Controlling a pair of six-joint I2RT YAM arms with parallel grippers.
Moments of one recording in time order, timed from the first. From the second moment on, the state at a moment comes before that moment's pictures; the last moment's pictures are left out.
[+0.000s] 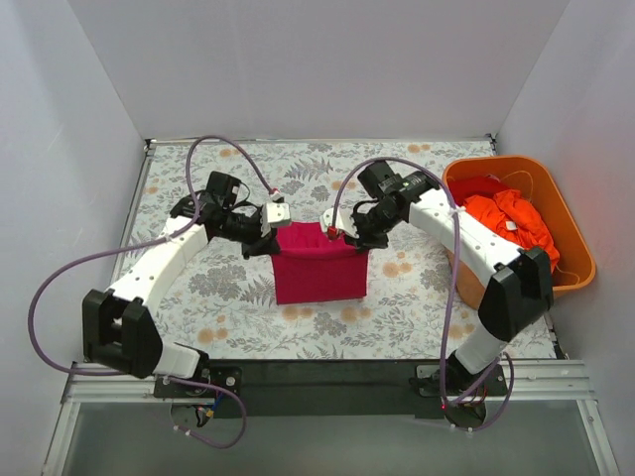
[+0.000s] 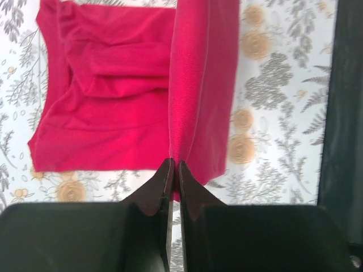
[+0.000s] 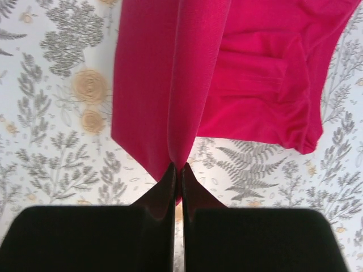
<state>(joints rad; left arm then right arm) -0.34 1.34 1.13 -0.84 0.80 0.90 0.64 1.59 1.43 -1.09 -0.49 -1.12</state>
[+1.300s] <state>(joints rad) -0.16 2.13 1.62 -0.67 0.77 0.96 0.46 2.39 2.21 -1.12 -0.50 -1.38</state>
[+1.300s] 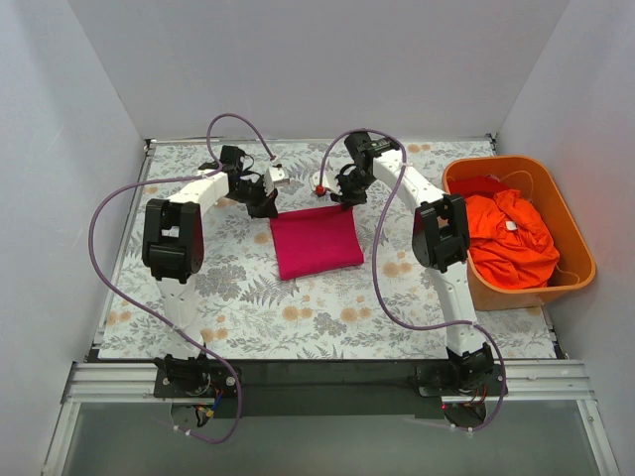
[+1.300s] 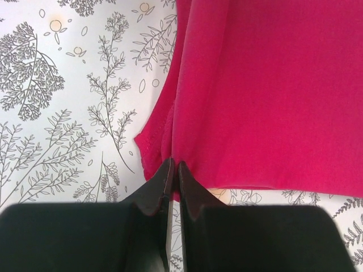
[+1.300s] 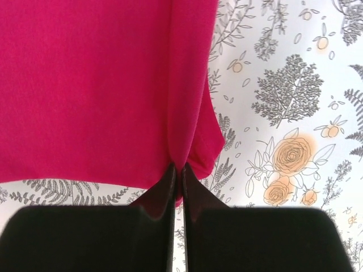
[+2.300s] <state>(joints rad) -0.13 2.24 1.73 -0.61 0.64 0.77 0.44 2.40 2.15 -0.79 -0.41 -1.16</state>
